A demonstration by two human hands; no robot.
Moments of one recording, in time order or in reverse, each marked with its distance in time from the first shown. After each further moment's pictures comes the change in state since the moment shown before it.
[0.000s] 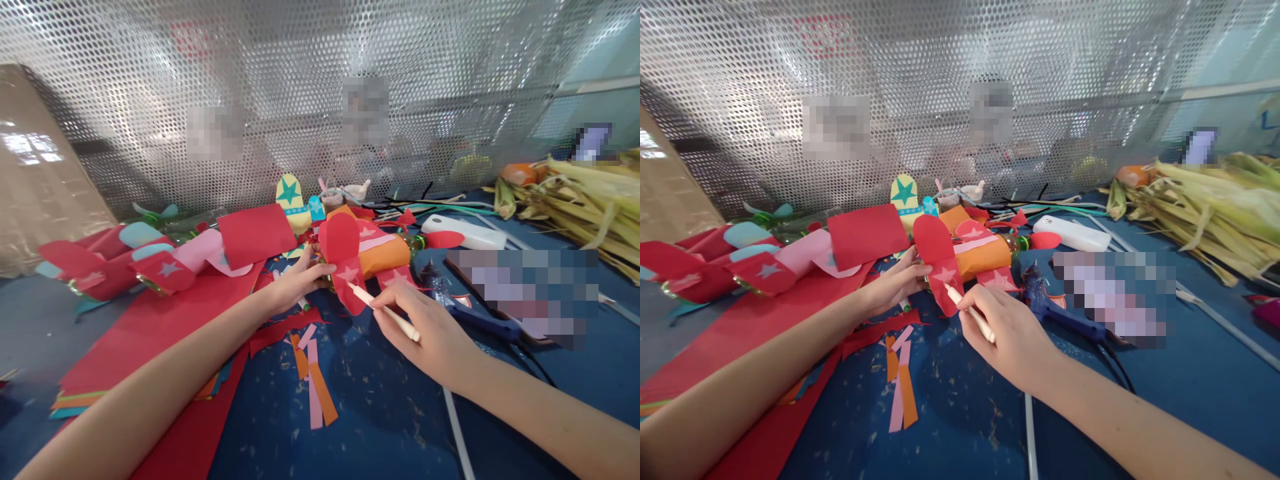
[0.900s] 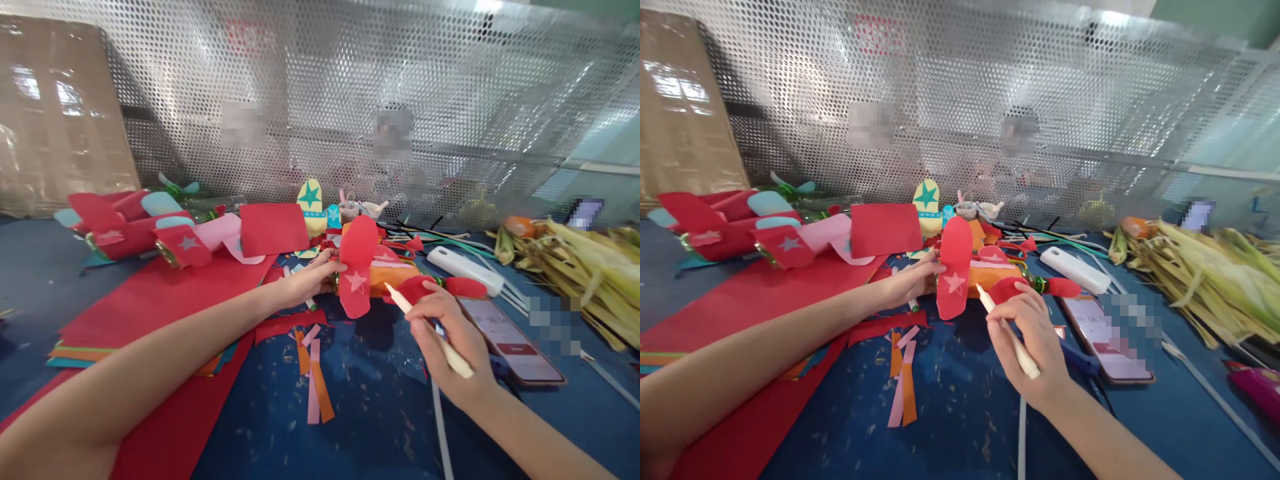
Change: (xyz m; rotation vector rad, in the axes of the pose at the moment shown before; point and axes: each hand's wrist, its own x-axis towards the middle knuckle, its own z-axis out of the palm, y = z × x) left_hand 0.002 0.003 0.004 -0.102 0.015 -0.047; right_hand 0.001 0.003 -0.018 -0.137 0.249 -0.187
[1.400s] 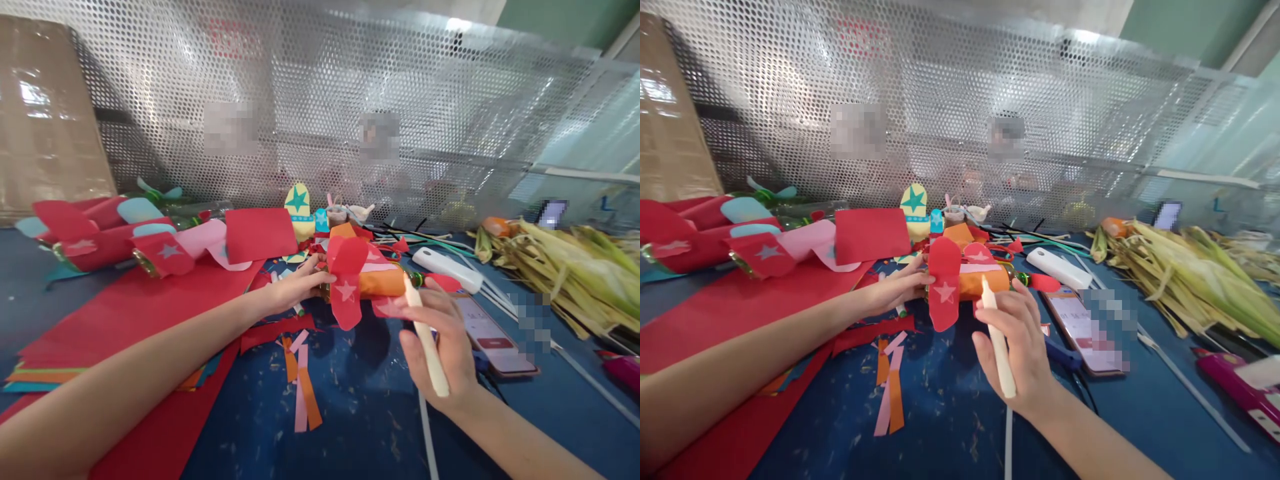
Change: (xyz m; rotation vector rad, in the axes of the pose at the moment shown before) left_hand -0.003 -0.001 -0.003 0.051 -0.068 0.026; right_hand -0.005 -0.003 0.005 -0.089 0.114 -0.130
